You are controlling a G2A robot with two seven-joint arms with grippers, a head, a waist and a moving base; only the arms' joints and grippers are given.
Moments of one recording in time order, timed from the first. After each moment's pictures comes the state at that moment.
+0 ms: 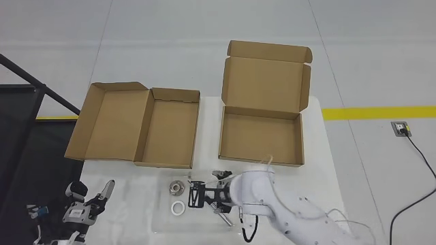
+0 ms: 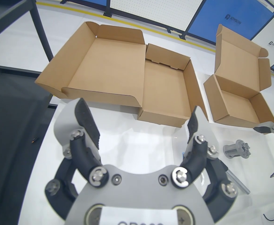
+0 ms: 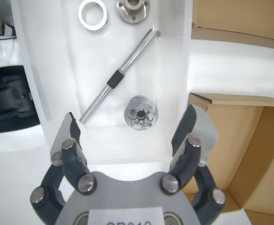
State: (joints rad) left arm 1.85 -1.16 -1.85 -1.89 0.86 -0.20 0.14; right arm -0.65 -1.31 0.59 -1.59 -1.15 -0.59 1.18
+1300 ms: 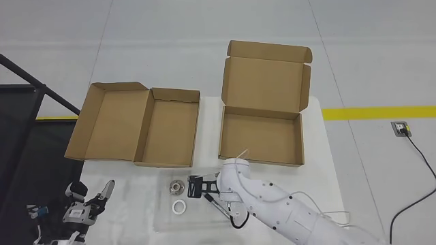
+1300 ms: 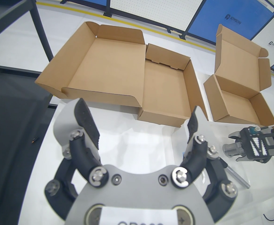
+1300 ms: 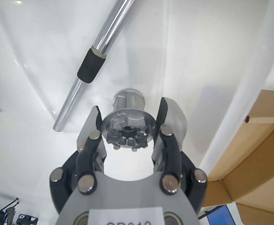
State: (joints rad) left arm 1.85 -1.16 -1.85 -1.89 0.86 -0.20 0.14; right arm -0.50 -1.47 0.44 -1.19 -1.23 -0.52 1.17
